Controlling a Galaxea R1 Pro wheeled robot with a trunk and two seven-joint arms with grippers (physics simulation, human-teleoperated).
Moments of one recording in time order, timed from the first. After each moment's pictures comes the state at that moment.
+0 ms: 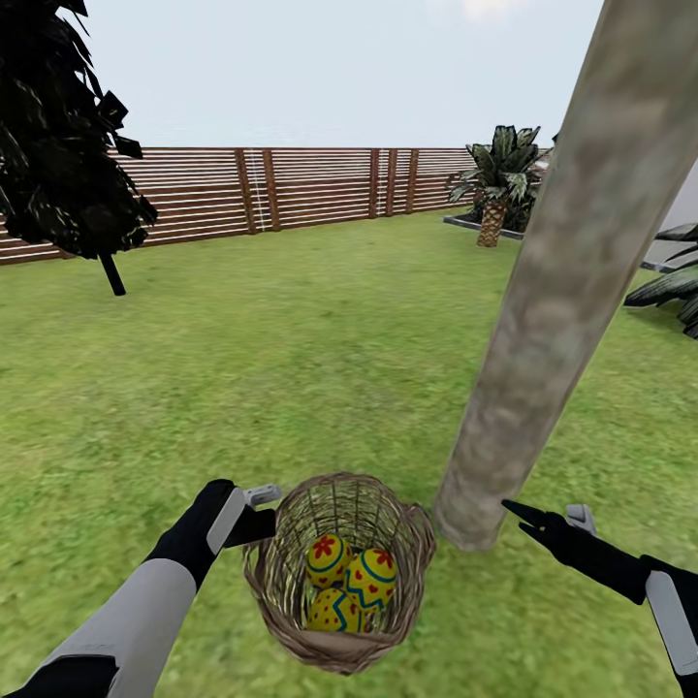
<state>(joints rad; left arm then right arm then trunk) -0.76 -0.04 0.00 -0.64 0.34 0.92 0.19 -0.34 -0.23 -0.47 -1.16 -0.44 0.90 0.81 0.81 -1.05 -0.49</state>
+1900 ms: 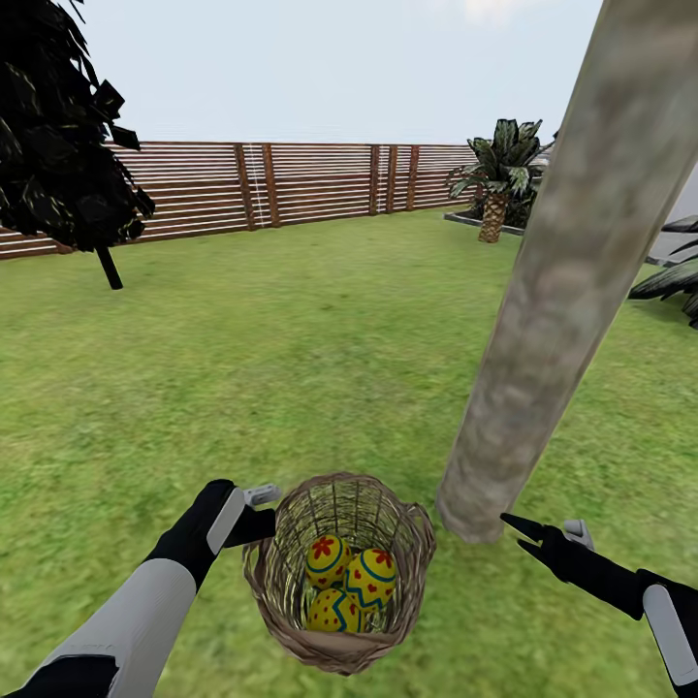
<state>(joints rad) -0.76 -0.04 0.00 -0.64 0.34 0.92 0.19 -0.33 -0.23 -0.48 -1.08 -0.44 0.90 0.80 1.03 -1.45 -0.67</state>
